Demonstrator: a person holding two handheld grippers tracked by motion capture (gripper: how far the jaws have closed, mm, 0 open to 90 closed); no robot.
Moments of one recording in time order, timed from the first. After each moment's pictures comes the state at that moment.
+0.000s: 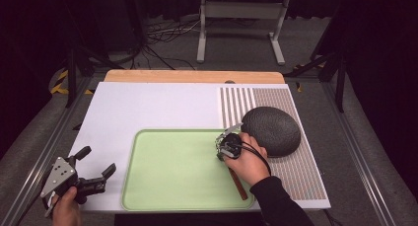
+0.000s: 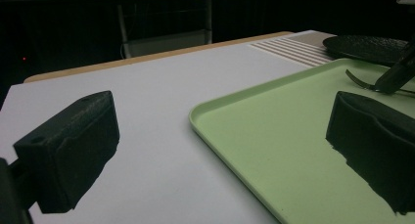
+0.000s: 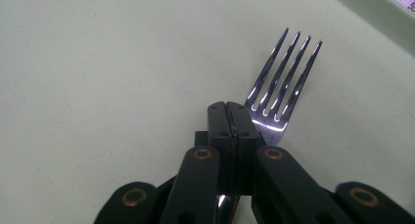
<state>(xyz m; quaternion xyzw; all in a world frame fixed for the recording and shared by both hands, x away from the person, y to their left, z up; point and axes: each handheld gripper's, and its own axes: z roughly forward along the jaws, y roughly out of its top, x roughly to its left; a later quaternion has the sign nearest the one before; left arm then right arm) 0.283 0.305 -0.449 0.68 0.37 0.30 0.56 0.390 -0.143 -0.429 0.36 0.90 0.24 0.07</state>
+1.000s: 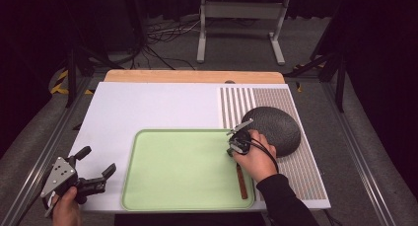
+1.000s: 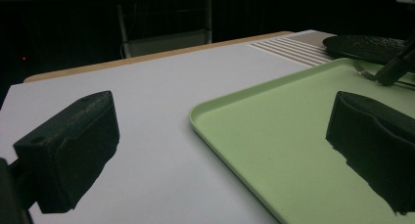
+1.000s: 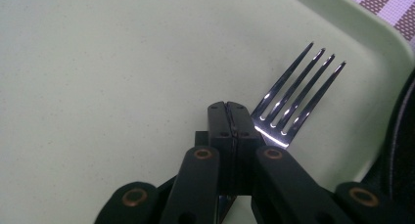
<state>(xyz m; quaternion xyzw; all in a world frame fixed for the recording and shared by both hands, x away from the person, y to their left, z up) 0.283 0.305 -0.449 0.68 0.37 0.30 0.56 0.399 -0.170 -0.428 0.40 0.88 0.23 0.09</state>
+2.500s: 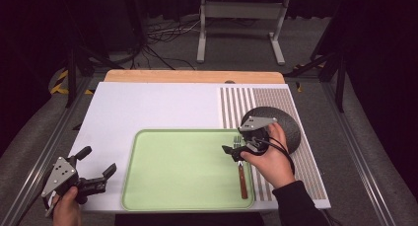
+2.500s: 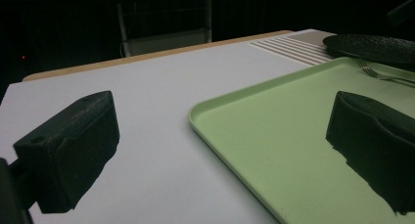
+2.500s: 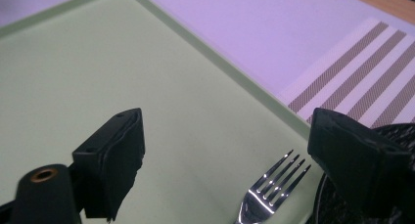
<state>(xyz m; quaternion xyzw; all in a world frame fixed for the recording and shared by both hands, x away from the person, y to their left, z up) 0.283 0.304 -0.450 0.68 0.37 0.30 0.56 0.378 -0.195 -0.381 0.31 0.85 0.40 0.16</state>
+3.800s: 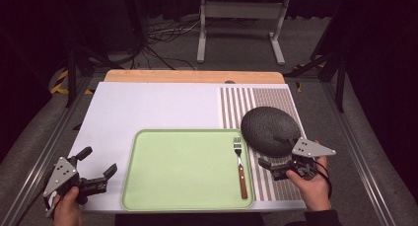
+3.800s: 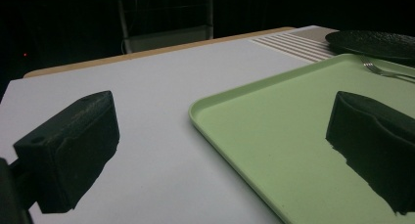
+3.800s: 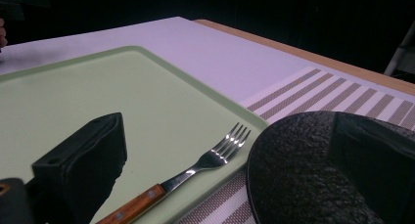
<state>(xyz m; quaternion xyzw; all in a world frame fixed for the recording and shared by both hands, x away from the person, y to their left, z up) 0.284 0.303 -0.451 0.68 0.37 0.30 0.55 0.330 -0.306 -0.414 0.27 0.76 0.55 0.22</state>
